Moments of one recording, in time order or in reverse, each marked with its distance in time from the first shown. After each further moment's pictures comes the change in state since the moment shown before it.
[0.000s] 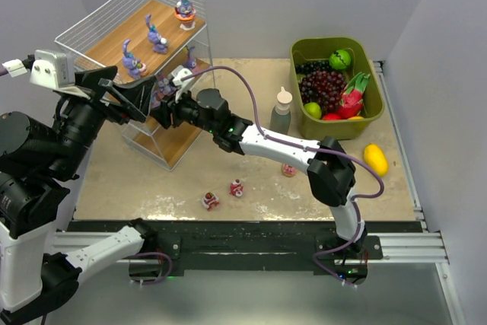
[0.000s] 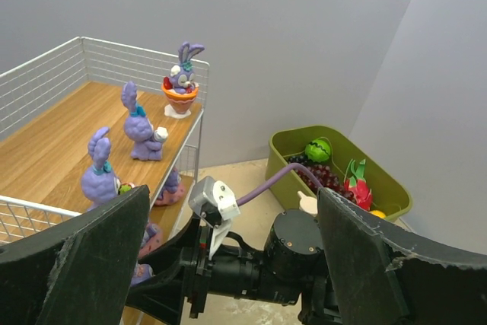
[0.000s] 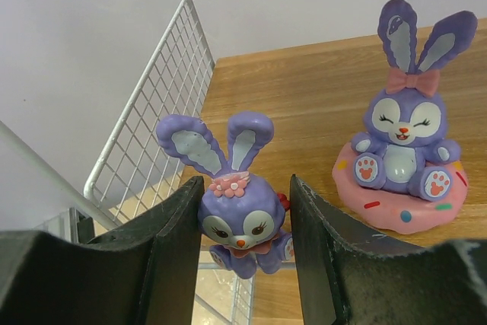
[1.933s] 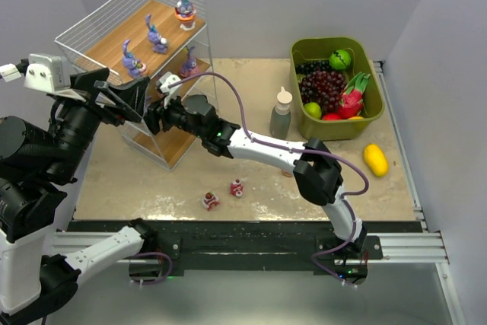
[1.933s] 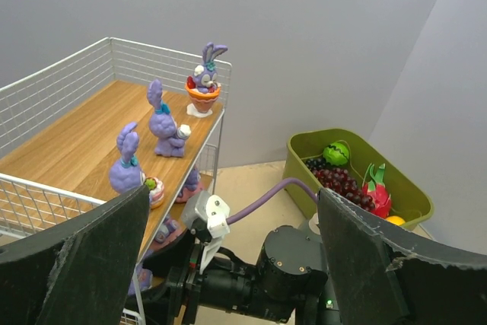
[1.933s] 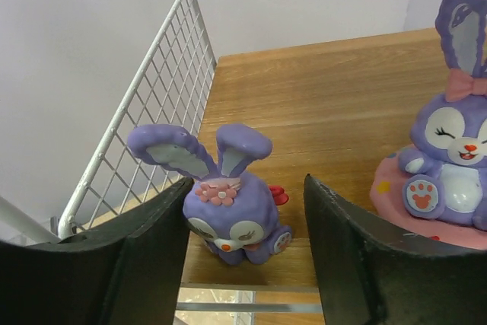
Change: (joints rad) left arm 0.000 -0.019 -0.008 -0.008 -0.055 0.027; right arm 0.047 0.109 0.100 0.008 0.060 -0.034
